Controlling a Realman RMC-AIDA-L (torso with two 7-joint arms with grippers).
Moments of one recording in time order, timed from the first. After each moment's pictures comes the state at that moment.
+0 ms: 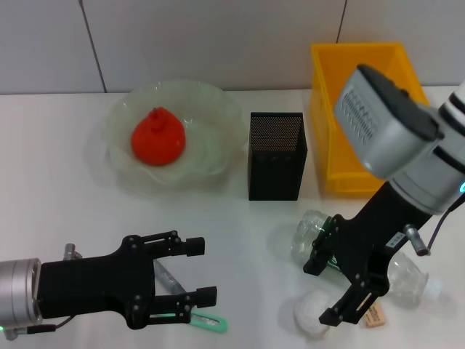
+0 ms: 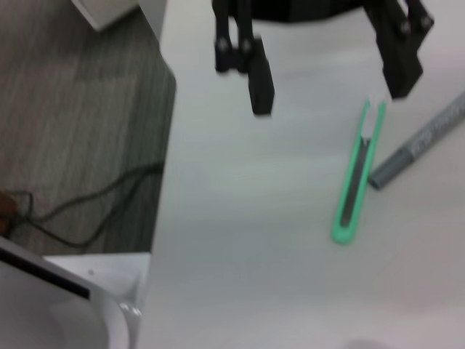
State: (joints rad) left arm -0.43 -2.04 0.88 0.50 1.79 1.76 -1.15; right arm 0.87 2.08 -1.21 -1.04 -2.42 -1.88 1.82
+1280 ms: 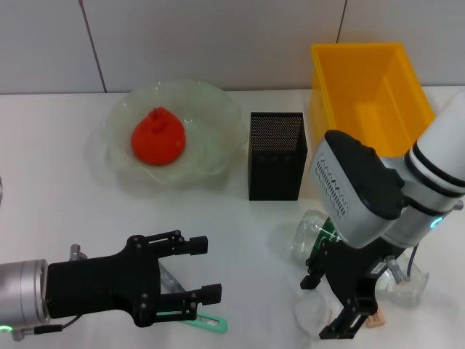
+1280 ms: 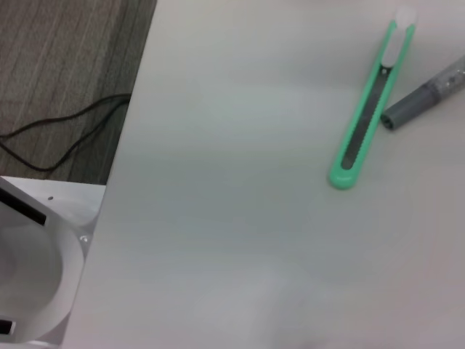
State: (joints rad) left arm -0.42 -2.06 0.88 0.49 1.79 1.73 -1.13; right arm 0.81 2.09 -1.43 -0.97 -2.43 -1.65 1.71
